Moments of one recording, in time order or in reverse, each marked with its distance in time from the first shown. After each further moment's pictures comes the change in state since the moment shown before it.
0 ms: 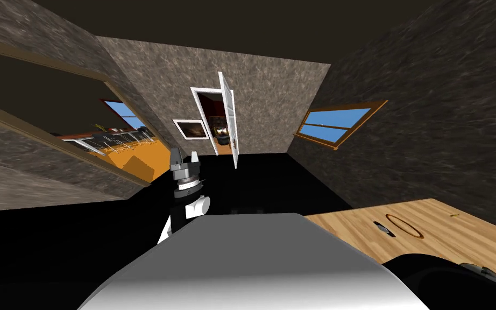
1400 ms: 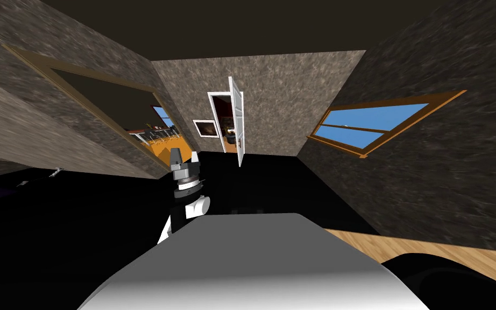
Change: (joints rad) left arm 0.000 0.000 0.000 0.000 0.000 0.000 0.000; right arm -0.043 0.123 0.057 0.204 0.121 -0.029 0.000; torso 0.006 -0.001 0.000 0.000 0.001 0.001
